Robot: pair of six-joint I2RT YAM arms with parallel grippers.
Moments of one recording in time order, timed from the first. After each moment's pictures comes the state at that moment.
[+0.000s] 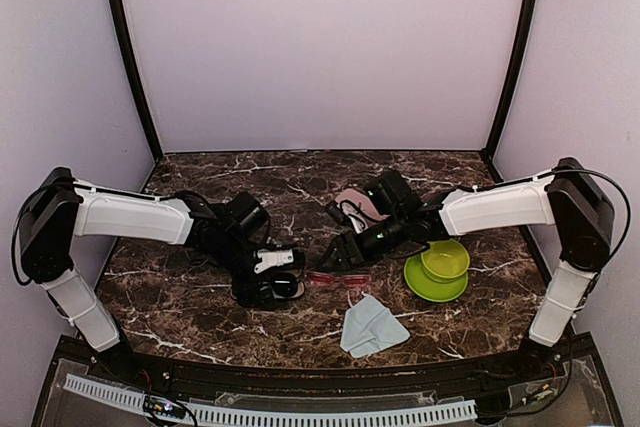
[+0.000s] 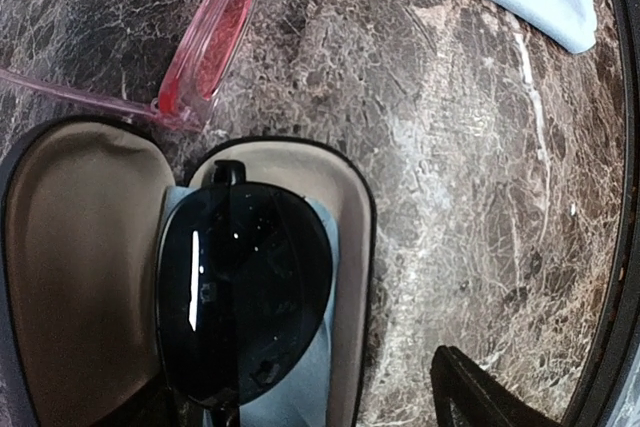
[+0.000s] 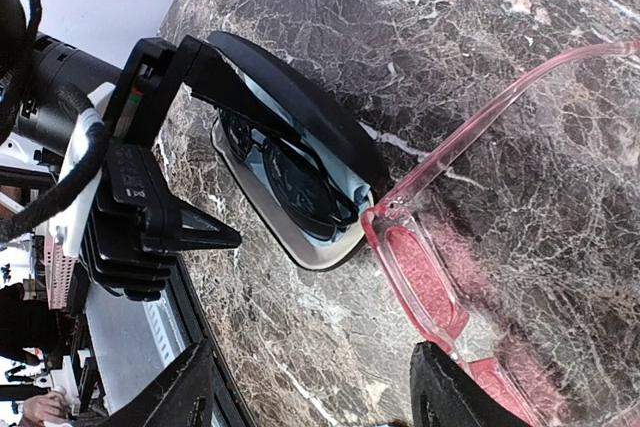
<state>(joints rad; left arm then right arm) -0.81 1.65 0.97 -0.56 0.29 0.51 0.85 1.76 1.07 -0.15 -0.61 0.42</state>
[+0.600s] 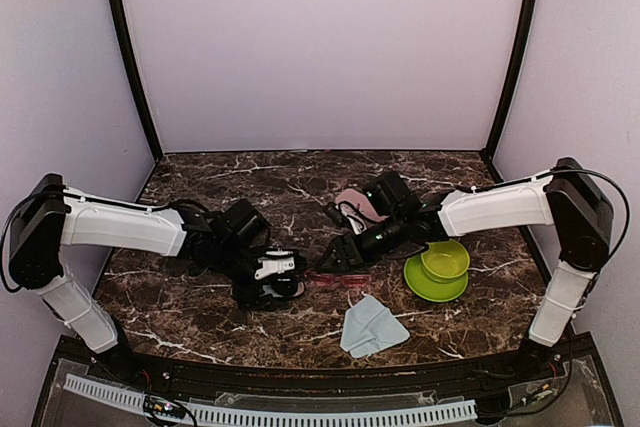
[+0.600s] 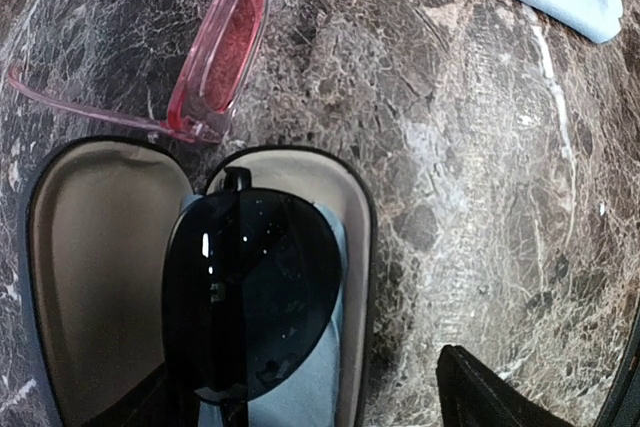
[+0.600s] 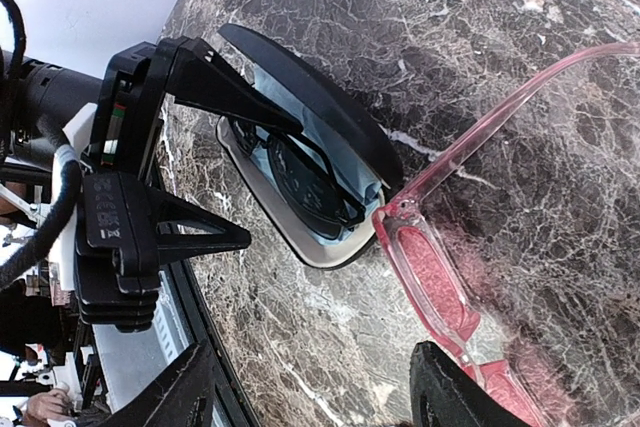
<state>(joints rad) -0.87 1.59 0.90 -0.46 0.16 0.52 0.85 1.77 1.07 -0.14 -0.63 0.42</state>
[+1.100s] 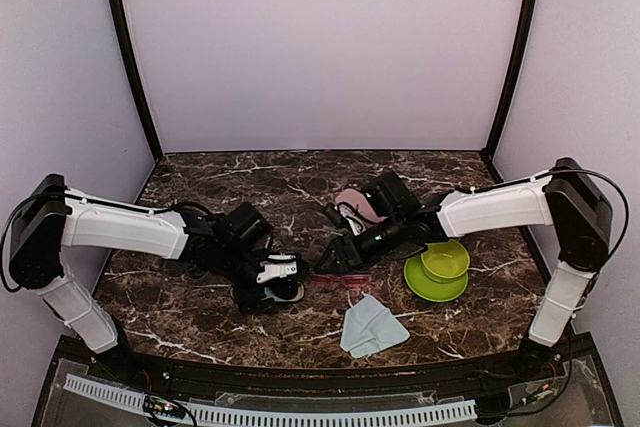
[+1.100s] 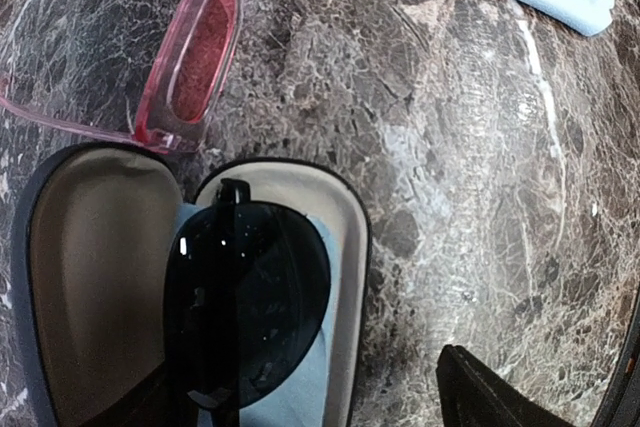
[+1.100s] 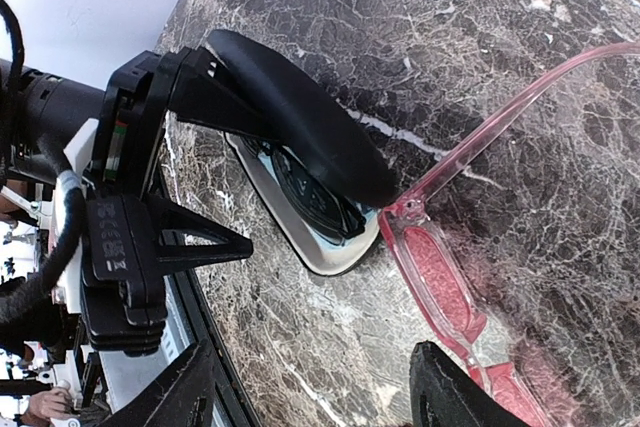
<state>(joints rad) -0.90 1.59 0.90 -0.46 0.15 0.51 0.86 1.77 1.07 -0.14 -0.63 0.42</state>
